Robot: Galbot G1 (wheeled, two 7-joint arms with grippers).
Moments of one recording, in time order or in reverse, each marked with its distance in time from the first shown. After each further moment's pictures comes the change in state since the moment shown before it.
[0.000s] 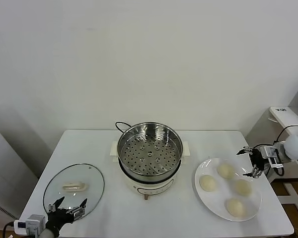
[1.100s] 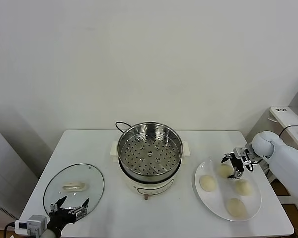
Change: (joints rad) left arm 0.009 -0.008 0.004 -0.034 -0.001 0.008 -0.009; right arm 0.139 0.215 -0.174 -0.238 -0.109 0.010 -0.032
